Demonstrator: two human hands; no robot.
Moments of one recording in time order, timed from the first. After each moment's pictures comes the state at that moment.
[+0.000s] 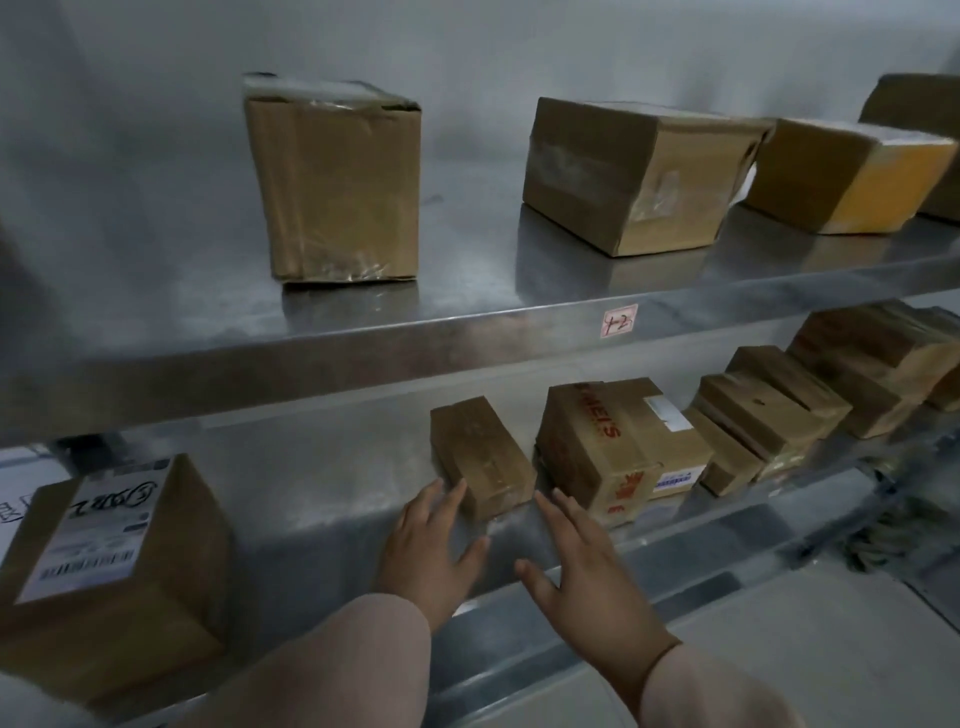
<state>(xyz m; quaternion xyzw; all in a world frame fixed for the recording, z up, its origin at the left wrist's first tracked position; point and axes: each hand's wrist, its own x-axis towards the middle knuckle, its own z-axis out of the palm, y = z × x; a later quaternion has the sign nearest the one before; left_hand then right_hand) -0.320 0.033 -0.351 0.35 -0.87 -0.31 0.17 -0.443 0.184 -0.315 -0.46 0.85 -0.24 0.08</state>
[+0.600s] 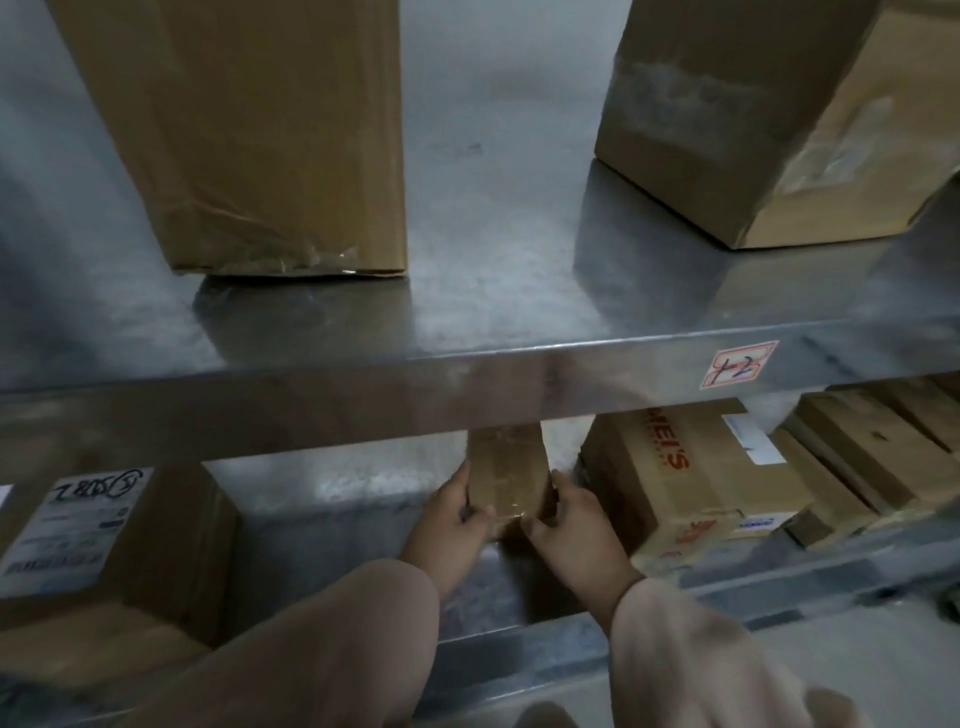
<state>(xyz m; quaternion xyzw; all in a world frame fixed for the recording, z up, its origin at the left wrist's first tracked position) -0.371 -0.013 -0.356 0.37 -0.72 -0.57 0.17 -0.510 0.073 -0.349 -0.38 0.83 -0.31 0.26</state>
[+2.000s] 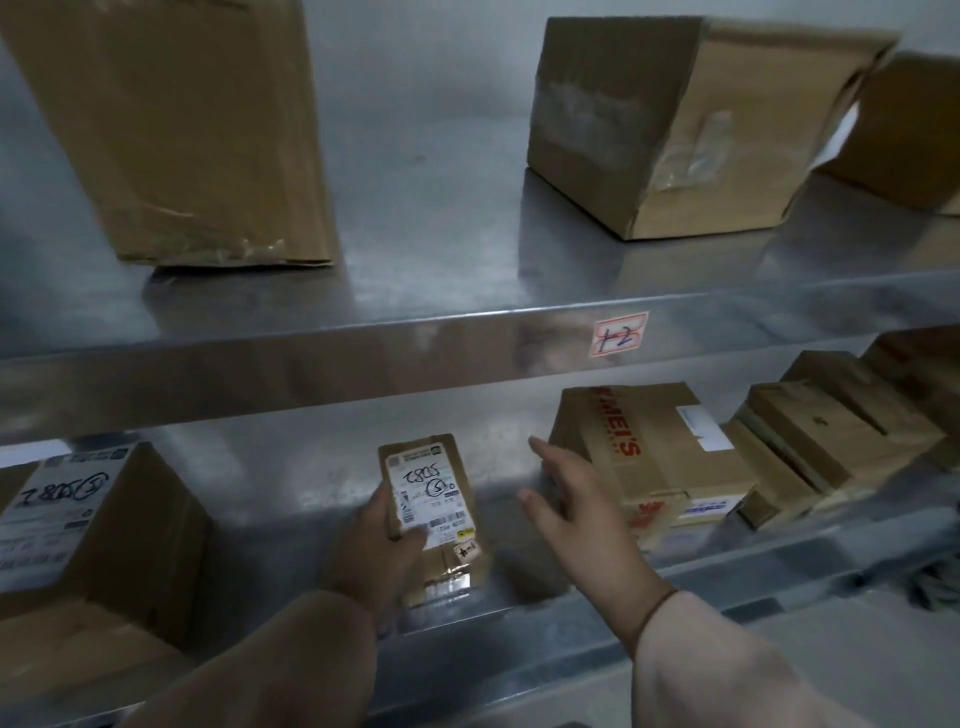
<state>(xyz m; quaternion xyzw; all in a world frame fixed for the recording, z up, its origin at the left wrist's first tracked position) -0.334 0.002 -0.357 0.49 -0.68 -0.51 0.18 -0.520 0.123 -0.318 -0.45 0.75 -0.45 0.17</state>
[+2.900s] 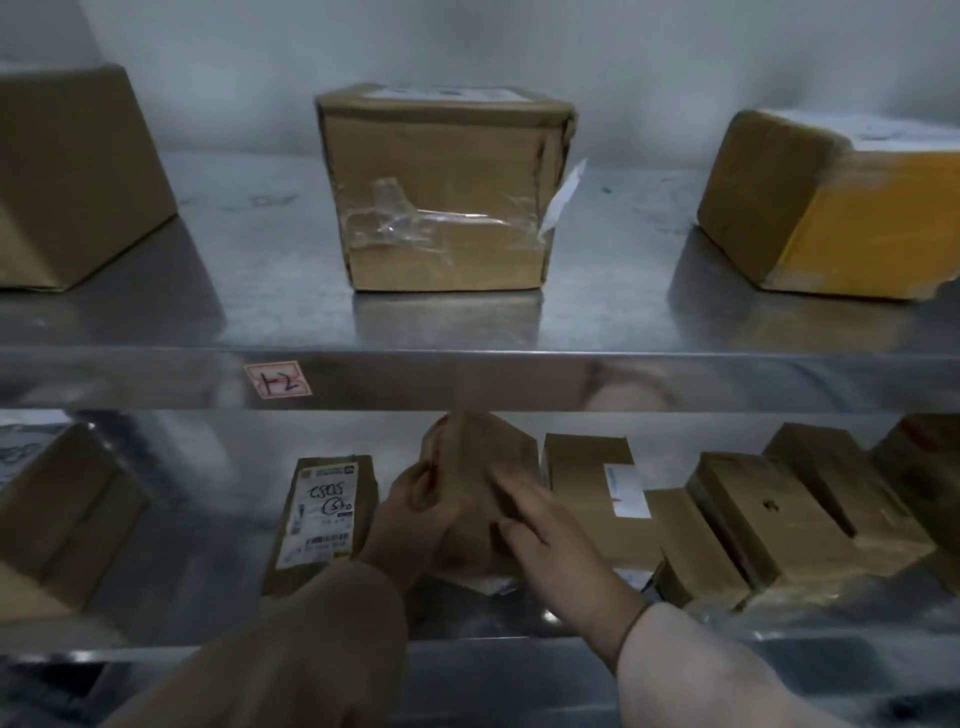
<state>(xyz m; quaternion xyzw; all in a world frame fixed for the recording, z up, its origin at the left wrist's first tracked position) -0.505 0.065 -0.309 0.52 -0.60 -0.53 0.29 -0.651 0.162 -0.295 -0.58 0.66 -0.39 0.28</state>
